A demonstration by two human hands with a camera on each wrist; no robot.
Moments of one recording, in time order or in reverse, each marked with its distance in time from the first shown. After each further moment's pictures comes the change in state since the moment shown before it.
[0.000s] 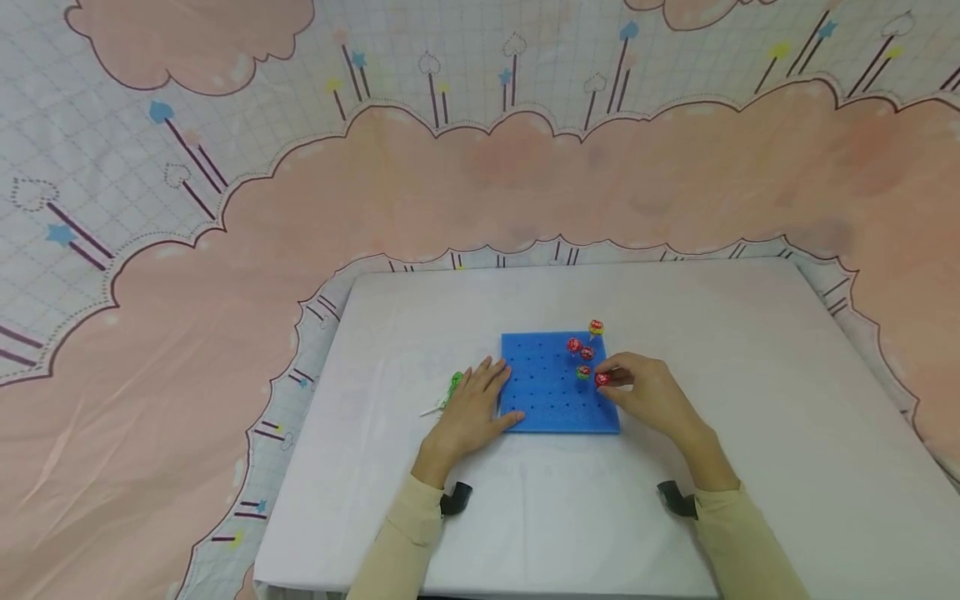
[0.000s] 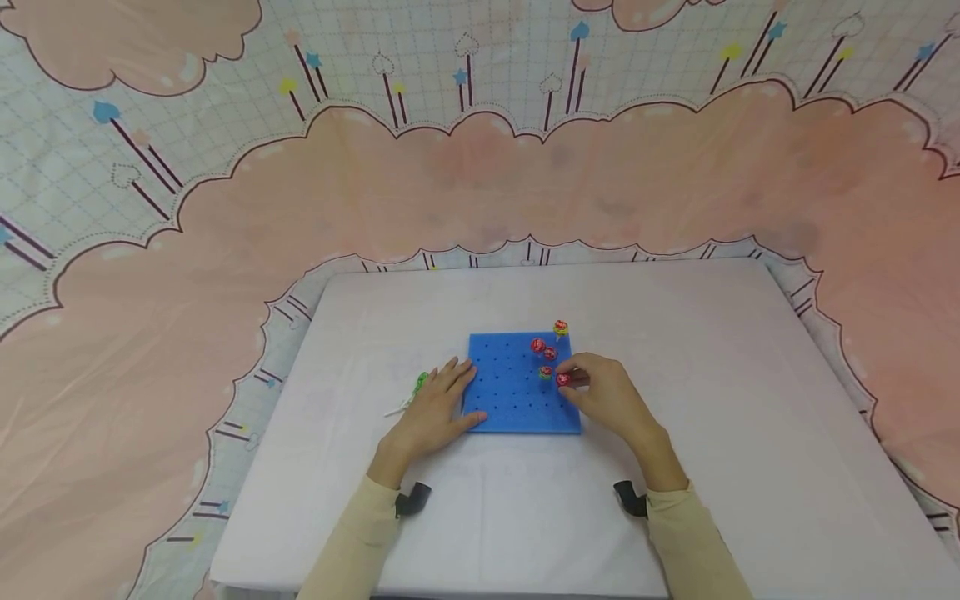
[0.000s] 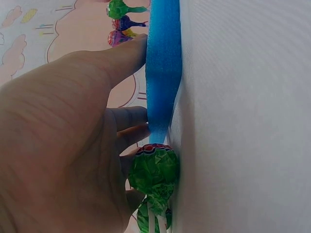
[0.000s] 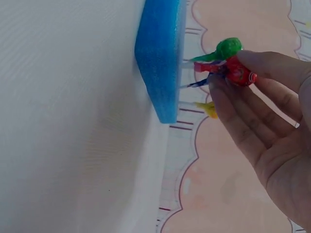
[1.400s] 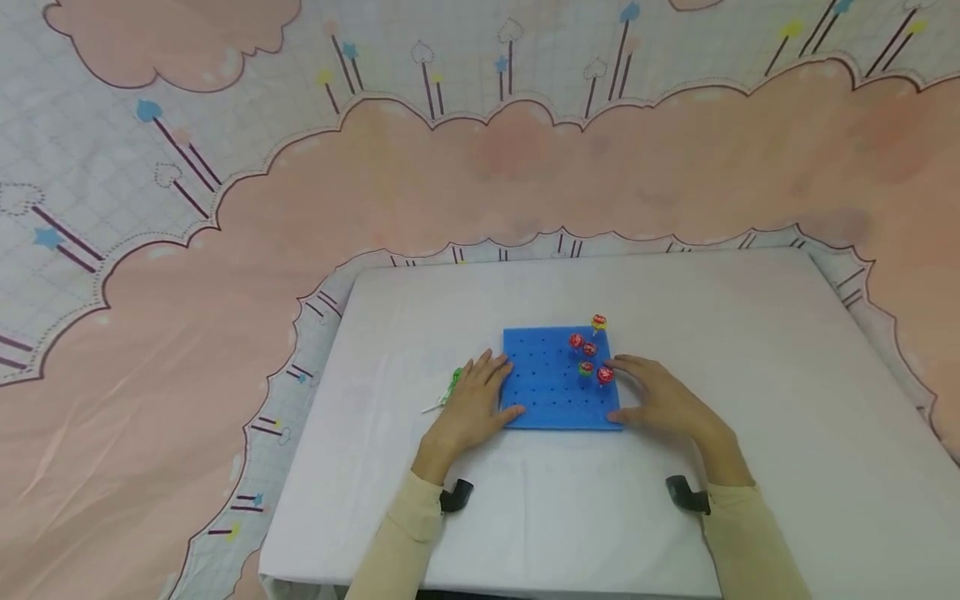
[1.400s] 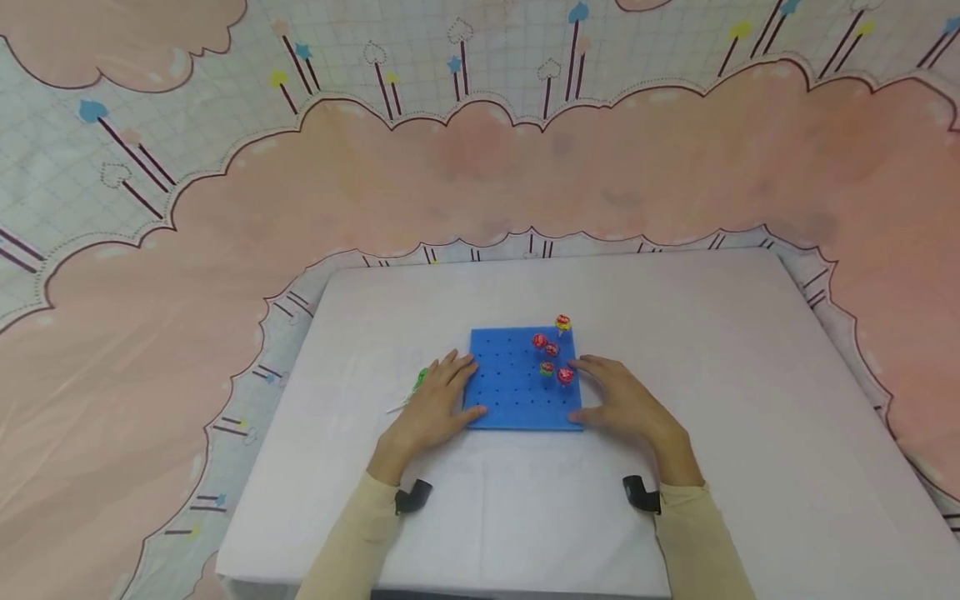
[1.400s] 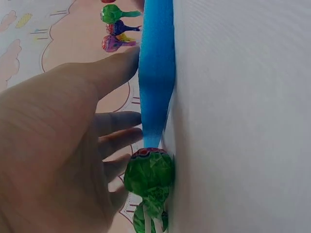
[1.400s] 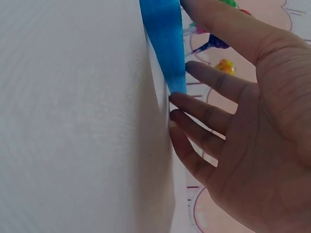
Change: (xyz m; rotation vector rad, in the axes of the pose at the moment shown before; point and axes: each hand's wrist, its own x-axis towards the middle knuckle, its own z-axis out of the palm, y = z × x) left_hand 0.006 -0.001 -0.001 0.021 0.022 -0.004; right_hand -0.007 0.049 0.002 -0.109 -0.251 0.165
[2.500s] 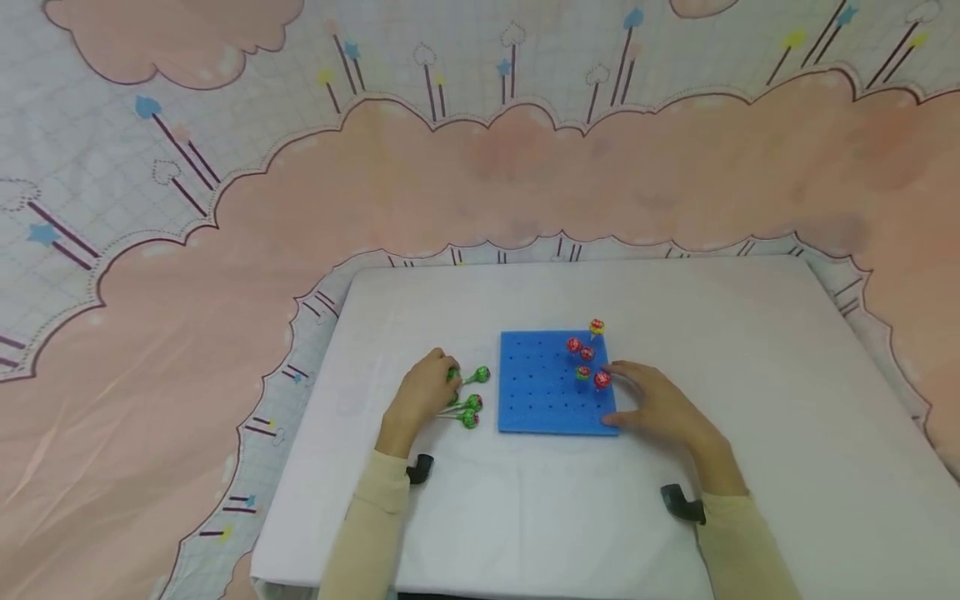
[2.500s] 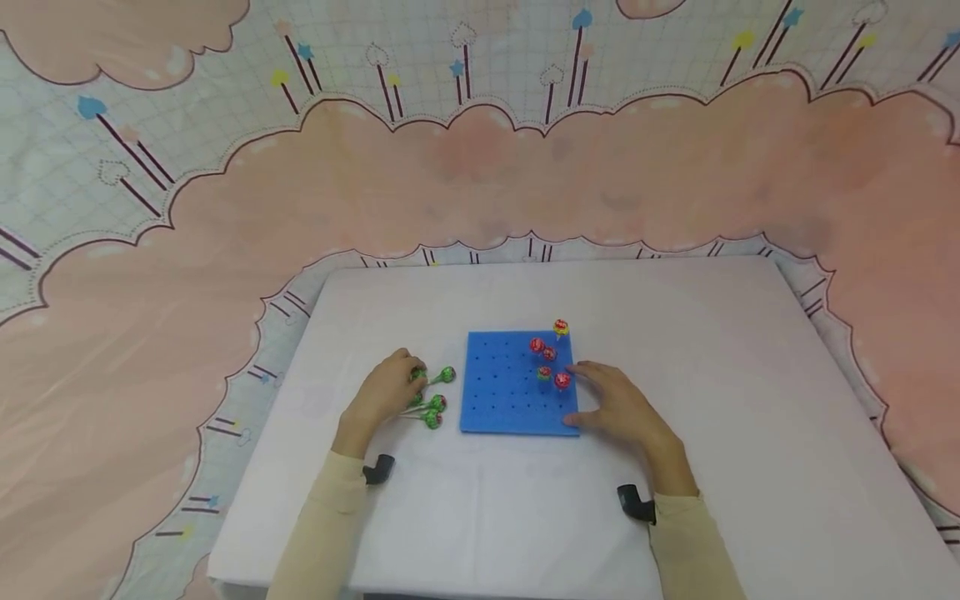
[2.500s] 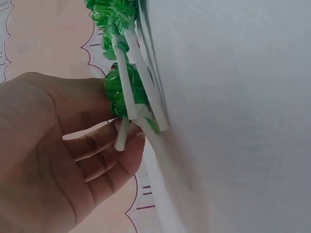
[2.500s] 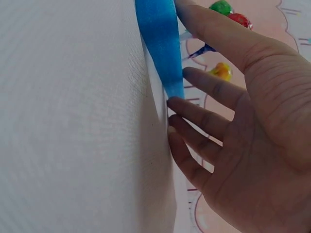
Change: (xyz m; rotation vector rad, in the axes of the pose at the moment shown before) left_hand 0.005 -0.056 -0.037 -0.118 0.007 -0.289; right_hand 0.000 0.000 0.003 0.058 0.021 0.069
